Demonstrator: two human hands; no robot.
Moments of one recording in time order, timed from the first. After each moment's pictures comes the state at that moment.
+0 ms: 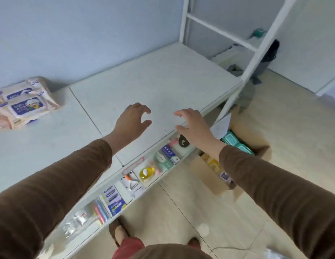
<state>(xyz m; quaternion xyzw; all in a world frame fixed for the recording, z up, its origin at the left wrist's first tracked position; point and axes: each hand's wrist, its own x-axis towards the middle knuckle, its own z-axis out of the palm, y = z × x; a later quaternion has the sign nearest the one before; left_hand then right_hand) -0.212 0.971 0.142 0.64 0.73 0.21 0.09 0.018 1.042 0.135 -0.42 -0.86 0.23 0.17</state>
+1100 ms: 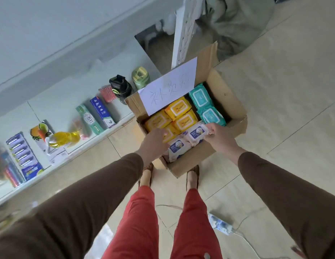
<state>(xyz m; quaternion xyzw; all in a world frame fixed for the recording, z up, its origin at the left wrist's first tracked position) 0.212 1.175 -0.167 0.48 0.76 0.04 0.44 0.432 1.291 -0.152 -0.59 -0.69 0.41 -0.09</state>
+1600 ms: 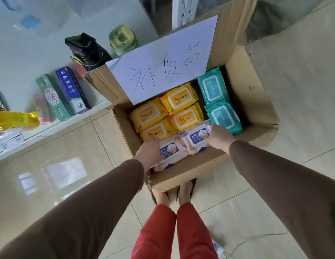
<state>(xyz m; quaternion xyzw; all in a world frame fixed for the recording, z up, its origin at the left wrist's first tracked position) 0.261 1.202 -0.381 0.39 0.79 -0.07 0.48 0.441 1.384 -0.380 -0.51 -0.73 0.31 -0.33</state>
